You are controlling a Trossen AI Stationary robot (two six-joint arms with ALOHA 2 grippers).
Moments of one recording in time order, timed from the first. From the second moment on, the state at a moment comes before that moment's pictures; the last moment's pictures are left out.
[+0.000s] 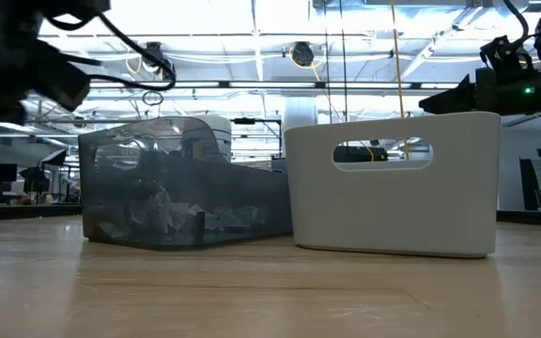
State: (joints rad) left arm -0.36 1.31 0.80 -1.03 0.23 -0.93; right arm -0.54 0.01 0.02 0.07 0.03 -0.12
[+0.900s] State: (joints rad) left arm 0.10 1.41 1.11 -1.24 0.21 -0.75; right arm -0.54 0.01 0.02 0.07 0.03 -0.12
